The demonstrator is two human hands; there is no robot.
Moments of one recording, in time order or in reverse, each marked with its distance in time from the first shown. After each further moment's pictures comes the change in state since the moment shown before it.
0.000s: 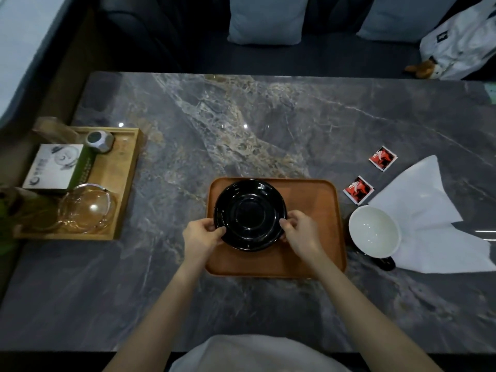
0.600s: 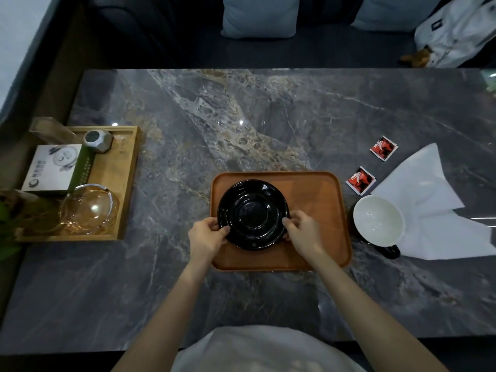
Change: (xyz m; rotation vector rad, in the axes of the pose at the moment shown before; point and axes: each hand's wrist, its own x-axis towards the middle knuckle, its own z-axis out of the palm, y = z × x) left_hand 0.003 -0.012 -0.002 0.028 -0.041 -0.020; right_hand -0.007 0.011 0.014 0.046 0.014 0.071
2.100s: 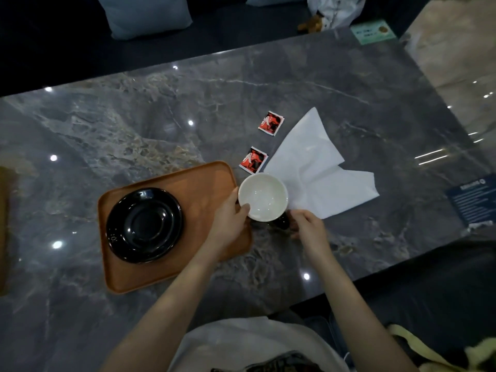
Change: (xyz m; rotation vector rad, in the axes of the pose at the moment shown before) left_hand -0.089 0.084 0.210 0.295 -0.462 0.404; right_hand -0.048 0.105 -0.169 0.591 0.317 0.279
